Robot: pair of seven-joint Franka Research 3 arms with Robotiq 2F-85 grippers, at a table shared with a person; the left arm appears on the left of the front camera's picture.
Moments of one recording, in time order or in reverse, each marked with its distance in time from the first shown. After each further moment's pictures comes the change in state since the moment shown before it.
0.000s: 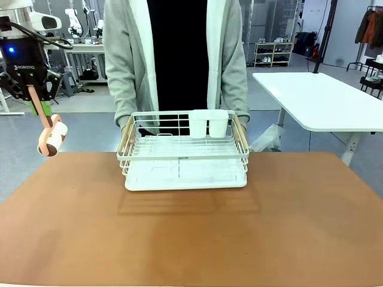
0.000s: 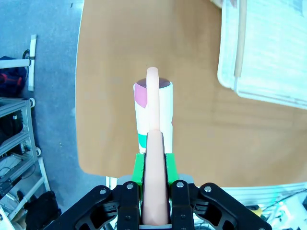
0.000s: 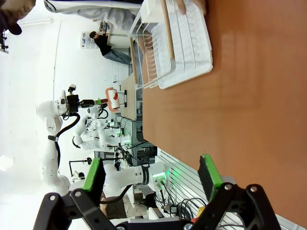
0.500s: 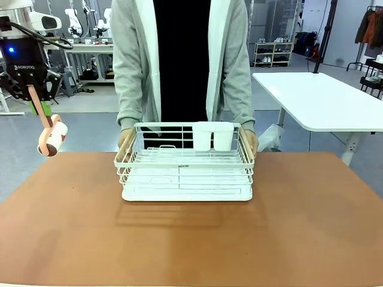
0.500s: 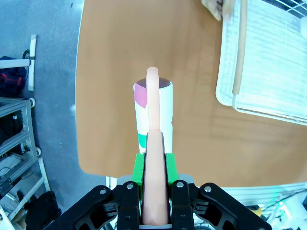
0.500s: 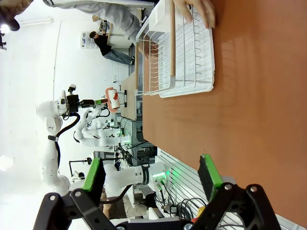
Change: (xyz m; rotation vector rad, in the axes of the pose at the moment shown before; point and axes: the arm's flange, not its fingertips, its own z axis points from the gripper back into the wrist) left arm 0.000 0.000 0.000 0.000 0.000 0.000; right arm 0.000 0.000 0.000 0.000 0.000 0.000
